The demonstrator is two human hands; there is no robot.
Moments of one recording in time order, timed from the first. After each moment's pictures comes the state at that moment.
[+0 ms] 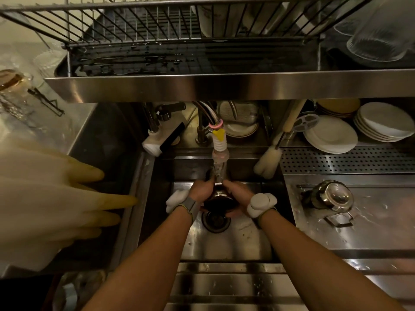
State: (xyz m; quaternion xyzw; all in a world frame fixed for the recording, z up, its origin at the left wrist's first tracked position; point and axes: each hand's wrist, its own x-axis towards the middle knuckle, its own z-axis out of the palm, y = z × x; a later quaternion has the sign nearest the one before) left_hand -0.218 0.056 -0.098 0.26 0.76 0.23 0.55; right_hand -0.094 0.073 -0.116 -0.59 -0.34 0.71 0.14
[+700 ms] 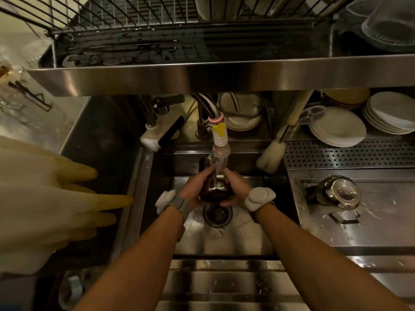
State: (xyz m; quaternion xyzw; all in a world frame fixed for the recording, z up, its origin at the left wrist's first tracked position) left_hand -0.232 0.057 -0.110 0.16 0.67 0.31 0.65; right_hand -0.105 0.084 -0.114 -0.60 -0.33 0.71 0.14
